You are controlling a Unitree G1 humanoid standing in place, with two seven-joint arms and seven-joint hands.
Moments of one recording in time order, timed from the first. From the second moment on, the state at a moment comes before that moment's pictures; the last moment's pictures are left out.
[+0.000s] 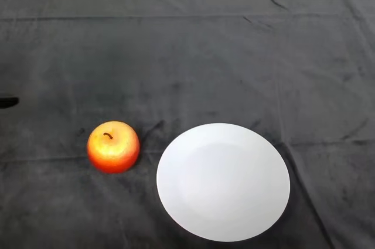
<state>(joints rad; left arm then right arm) -0.39 0.54 0.08 0.49 -0.08 -0.13 -0.21 -0.83 -0.50 -1.84 1.31 1.66 0.65 0.51</state>
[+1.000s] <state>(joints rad) -0.37 0.46 -0.15 0.40 0.00 0.00 -0.33 -0.83 -0.49 -1.84 1.31 1.66 0.65 0.51</state>
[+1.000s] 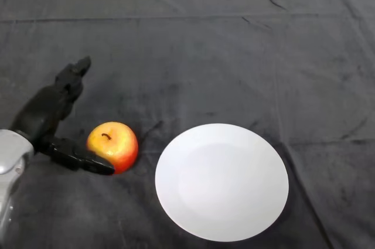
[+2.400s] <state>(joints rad) -0.39 0.35 -0.18 0.32 0.10 -0.04 -0.07 -0.83 -0.50 -1.83 1.31 1.66 0.65 0.51</state>
